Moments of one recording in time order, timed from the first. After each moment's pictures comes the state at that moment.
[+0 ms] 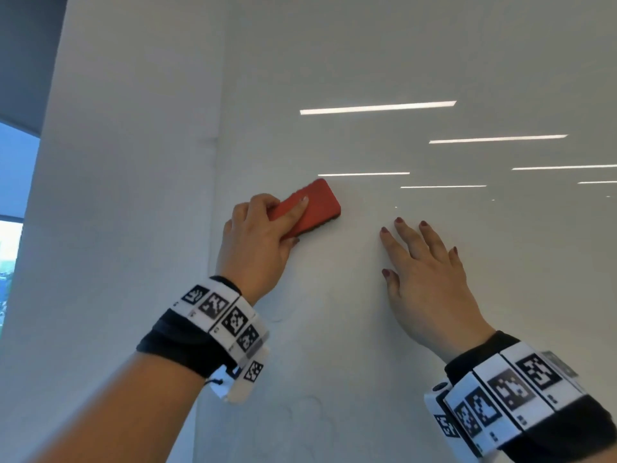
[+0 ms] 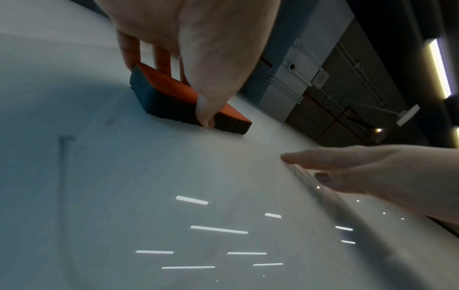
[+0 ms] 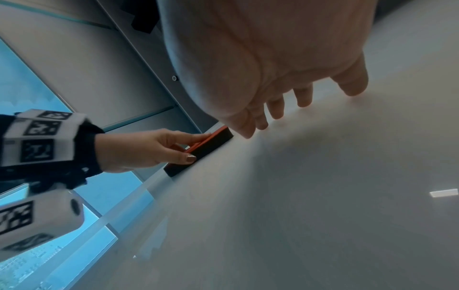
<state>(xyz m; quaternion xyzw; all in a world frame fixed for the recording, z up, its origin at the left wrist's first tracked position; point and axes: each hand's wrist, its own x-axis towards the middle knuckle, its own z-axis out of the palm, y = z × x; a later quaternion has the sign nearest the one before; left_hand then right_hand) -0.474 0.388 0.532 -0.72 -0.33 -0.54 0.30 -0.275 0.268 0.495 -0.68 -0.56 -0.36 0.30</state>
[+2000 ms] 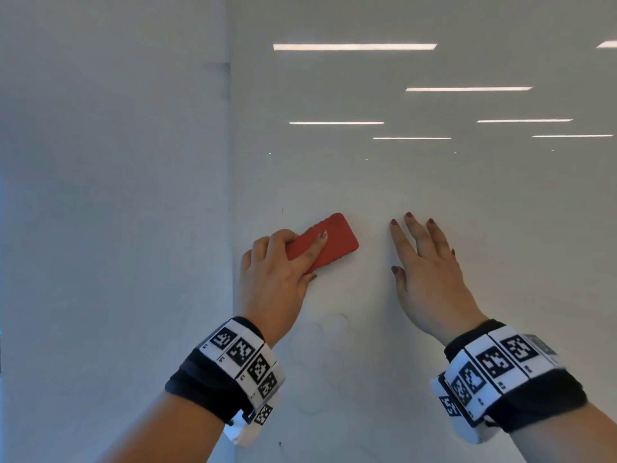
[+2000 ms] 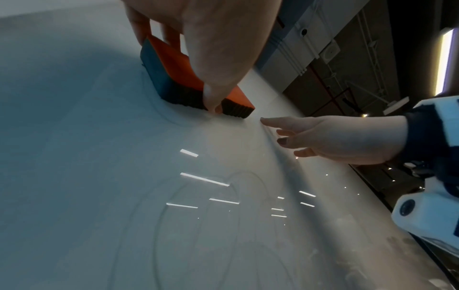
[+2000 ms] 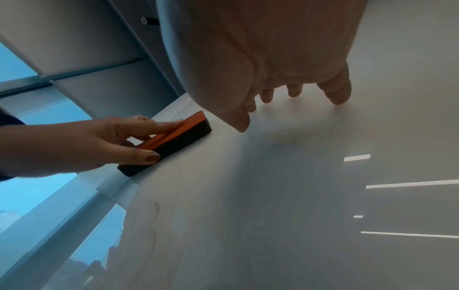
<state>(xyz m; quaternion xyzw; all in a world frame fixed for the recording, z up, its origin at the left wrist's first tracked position) -0.499 0.399 0.400 -0.76 -0.28 -0.52 0.29 -0.306 0.275 0.412 -0.72 -0.54 -0.31 0.30</state>
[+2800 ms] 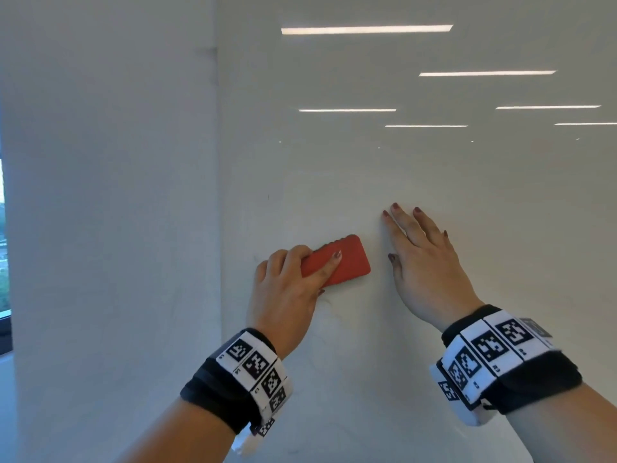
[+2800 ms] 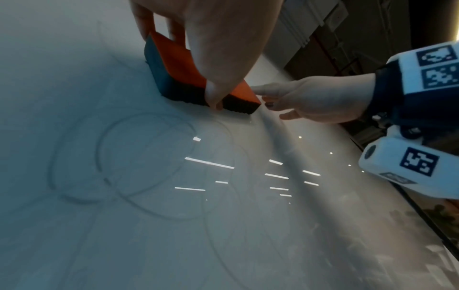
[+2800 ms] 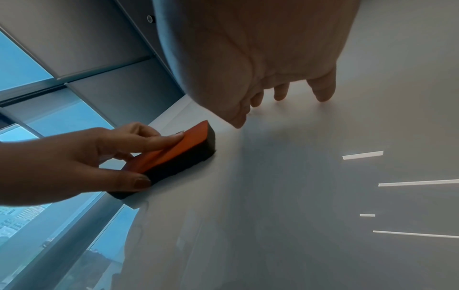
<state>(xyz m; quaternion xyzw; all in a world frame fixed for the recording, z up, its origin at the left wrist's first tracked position) -0.470 0.374 0.365 -0.77 -0.27 -0.49 0.31 -0.278 0.267 0.412 -0.68 -0.58 -0.33 0.29</state>
